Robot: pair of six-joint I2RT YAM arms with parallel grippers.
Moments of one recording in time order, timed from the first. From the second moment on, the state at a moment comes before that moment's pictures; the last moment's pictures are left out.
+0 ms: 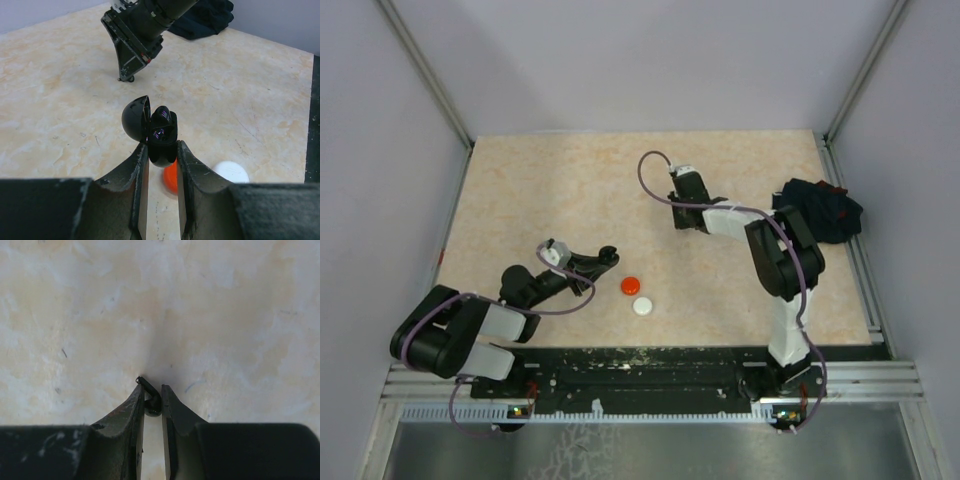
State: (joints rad) left arm -0.36 1.41 0.09 1.44 0.67 -0.15; right arm 0.48 2.00 1.27 -0.07 0.14 0.18
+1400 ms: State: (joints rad) left arm -0.36 1.39 0.09 1.44 0.73 -0.15; right arm 0.62 1.59 0.90 -0.39 0.08 0.23
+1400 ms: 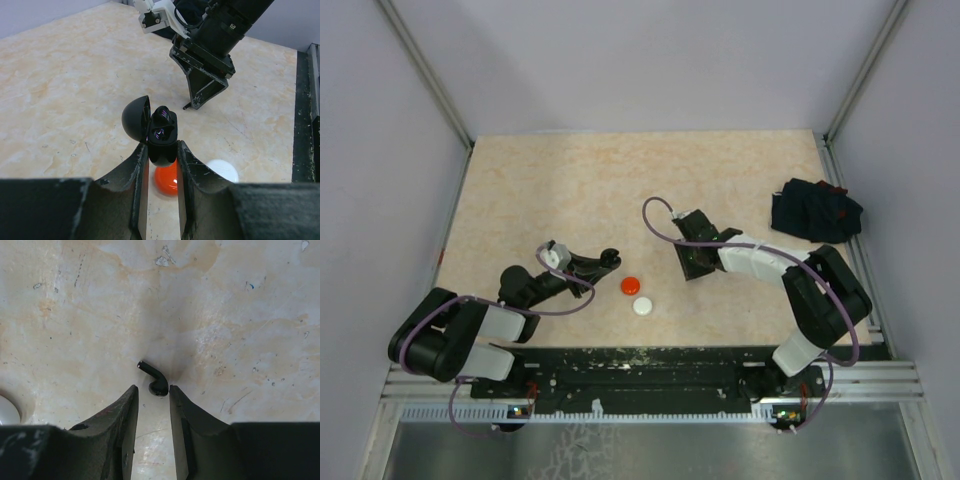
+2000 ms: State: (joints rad) left arm -0.36 1.39 0.09 1.44 0.74 -0.16; right arm 0.69 1.62 0.92 -0.39 -0.05 0.27
